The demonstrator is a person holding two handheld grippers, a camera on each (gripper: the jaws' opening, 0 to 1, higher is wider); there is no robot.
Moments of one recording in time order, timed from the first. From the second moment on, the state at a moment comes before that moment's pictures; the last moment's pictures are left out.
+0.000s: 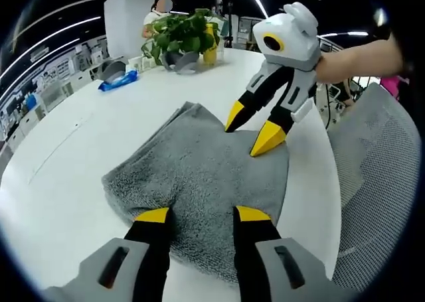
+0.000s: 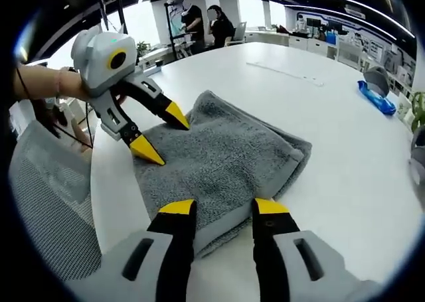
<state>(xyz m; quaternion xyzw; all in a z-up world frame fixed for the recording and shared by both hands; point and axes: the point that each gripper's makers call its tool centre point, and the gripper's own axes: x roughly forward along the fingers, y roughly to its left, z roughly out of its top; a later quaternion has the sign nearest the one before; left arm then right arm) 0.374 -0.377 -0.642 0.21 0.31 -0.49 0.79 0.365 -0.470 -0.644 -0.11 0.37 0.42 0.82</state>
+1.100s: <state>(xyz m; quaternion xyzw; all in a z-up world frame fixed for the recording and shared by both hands) 0.370 -0.327 -0.555 0.02 0.25 -0.39 0.88 0.373 -0.492 -0.575 -0.07 0.28 0.37 0.88</state>
